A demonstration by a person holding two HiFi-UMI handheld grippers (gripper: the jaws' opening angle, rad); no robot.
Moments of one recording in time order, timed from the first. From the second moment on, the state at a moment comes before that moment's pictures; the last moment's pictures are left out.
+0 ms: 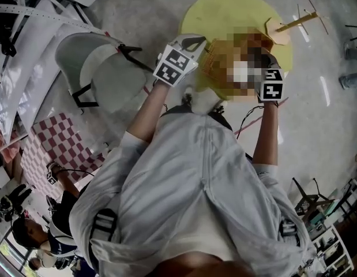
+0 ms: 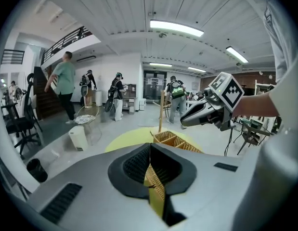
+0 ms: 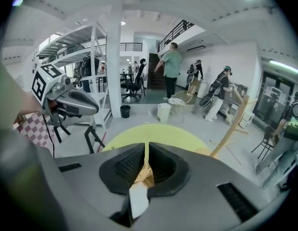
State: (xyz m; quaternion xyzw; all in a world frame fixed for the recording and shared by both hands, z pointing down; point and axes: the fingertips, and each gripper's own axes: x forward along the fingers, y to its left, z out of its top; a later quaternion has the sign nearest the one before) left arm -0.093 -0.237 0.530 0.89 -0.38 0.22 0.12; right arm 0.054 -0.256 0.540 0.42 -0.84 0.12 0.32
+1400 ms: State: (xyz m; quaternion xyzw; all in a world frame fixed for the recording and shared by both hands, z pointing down) left arm 0.063 -0.289 0.326 0.92 -0.35 0.15 -0.09; right arm 0.215 -0.262 0.315 0.53 -0.82 -0.06 0.21
